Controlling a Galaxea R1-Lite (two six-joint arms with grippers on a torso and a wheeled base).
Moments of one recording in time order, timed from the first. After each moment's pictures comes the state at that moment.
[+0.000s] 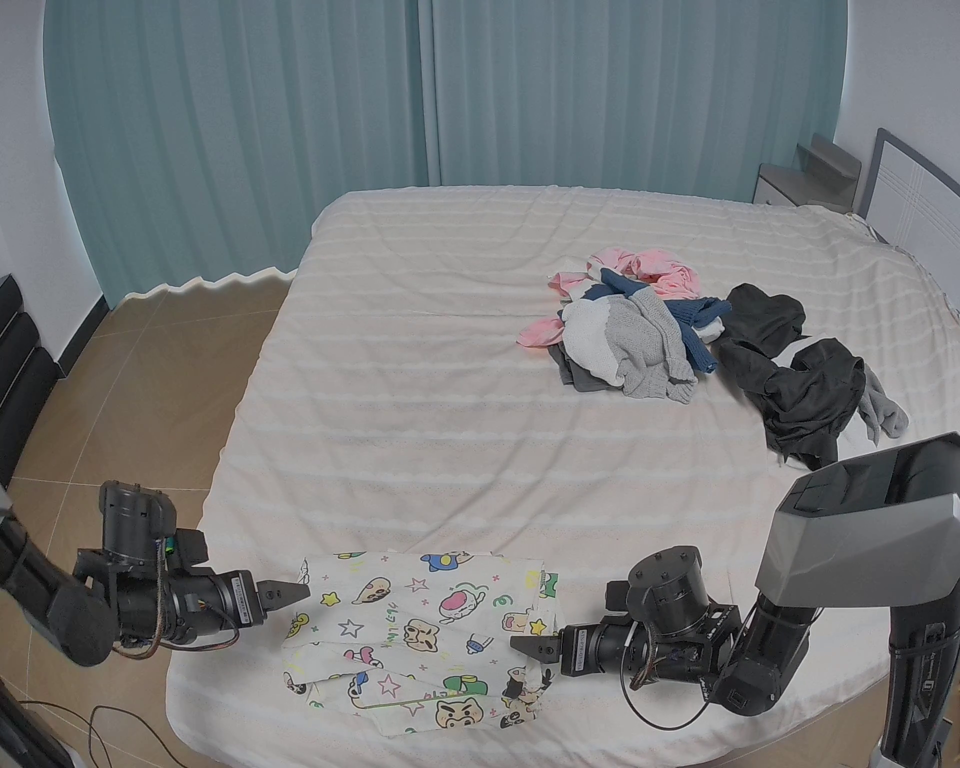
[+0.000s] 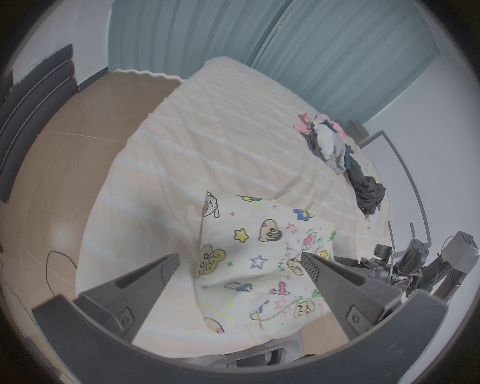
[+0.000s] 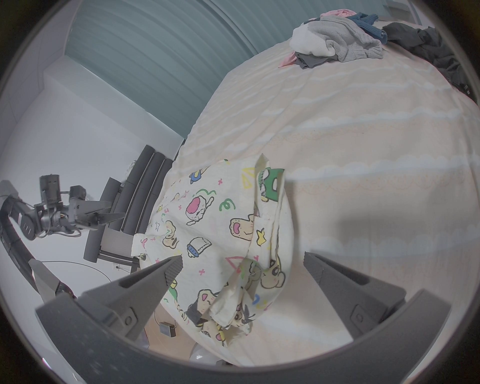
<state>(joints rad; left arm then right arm) -0.14 1.72 -0.31 -0.65 -0.23 -0.41 0.69 2.30 -0.52 -1.15 0.10 0.59</state>
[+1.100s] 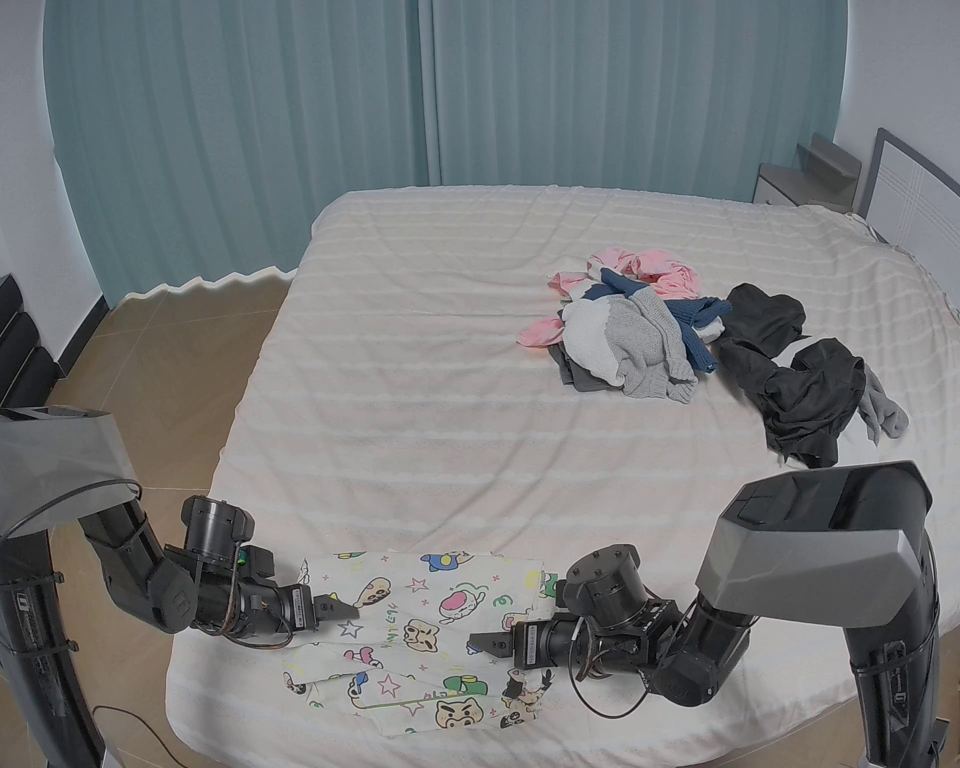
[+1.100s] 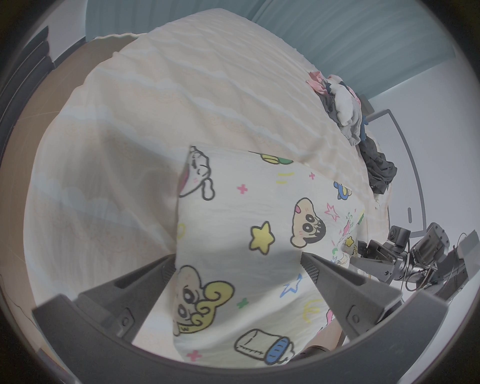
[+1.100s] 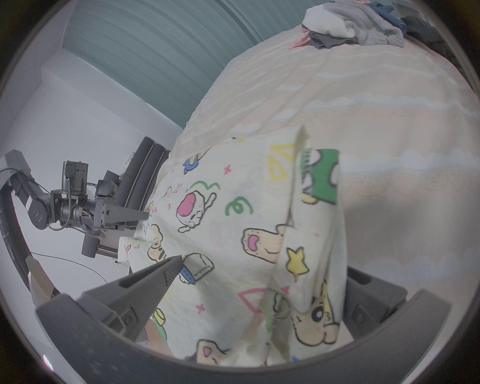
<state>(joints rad) -0.13 2.16 -0.54 -0.65 -0.38 -0.34 0.73 2.42 -0.77 -0.99 0.10 0.60</state>
